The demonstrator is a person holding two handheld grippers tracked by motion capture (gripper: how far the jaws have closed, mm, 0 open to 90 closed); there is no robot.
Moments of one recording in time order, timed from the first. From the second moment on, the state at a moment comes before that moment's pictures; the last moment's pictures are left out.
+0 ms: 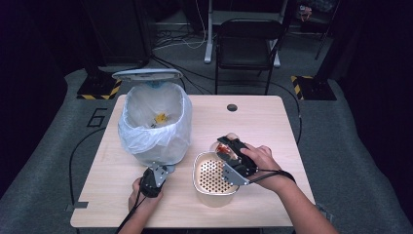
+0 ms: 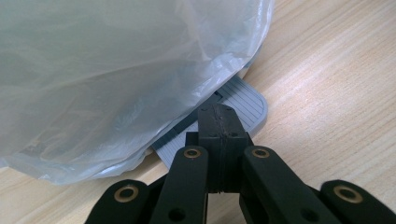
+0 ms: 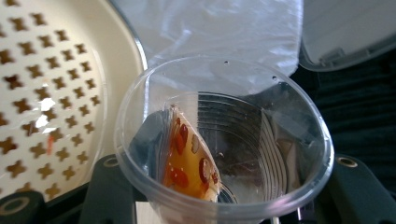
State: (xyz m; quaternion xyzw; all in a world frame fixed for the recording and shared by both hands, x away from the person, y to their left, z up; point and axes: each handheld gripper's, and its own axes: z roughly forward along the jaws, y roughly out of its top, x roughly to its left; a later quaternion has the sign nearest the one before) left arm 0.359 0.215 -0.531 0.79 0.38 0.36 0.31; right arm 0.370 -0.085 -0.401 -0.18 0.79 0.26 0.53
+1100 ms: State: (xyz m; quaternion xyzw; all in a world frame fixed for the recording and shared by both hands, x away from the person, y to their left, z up) left arm 0.359 0.215 -0.531 0.79 0.38 0.36 0.31; right arm 0.346 -0.067 -0.427 -0.39 0.65 0.01 0.66
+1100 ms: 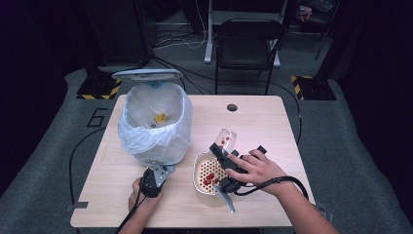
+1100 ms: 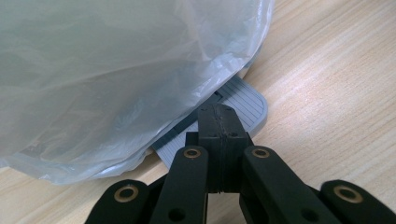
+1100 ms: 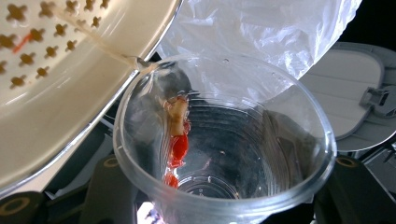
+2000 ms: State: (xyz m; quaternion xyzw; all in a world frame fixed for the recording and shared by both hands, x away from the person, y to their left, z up) left arm 0.359 0.214 -0.531 0.79 0.39 0.36 0.32; right arm 0.343 -0.065 -0.425 -0.40 0.65 0.03 0.65
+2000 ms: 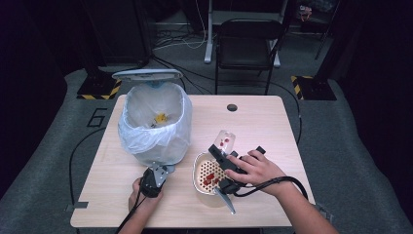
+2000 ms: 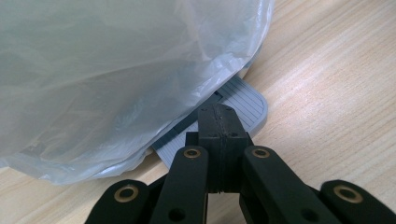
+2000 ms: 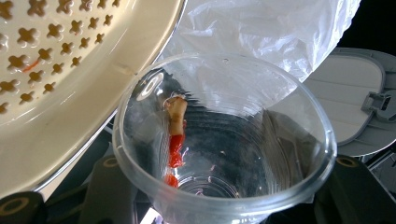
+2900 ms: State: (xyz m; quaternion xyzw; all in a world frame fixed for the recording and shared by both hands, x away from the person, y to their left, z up) left arm 0.359 0.215 -0.531 0.79 0.39 0.36 0.31; right arm 0.387 -0.066 -0.363 -0.22 0.83 0.20 0.46
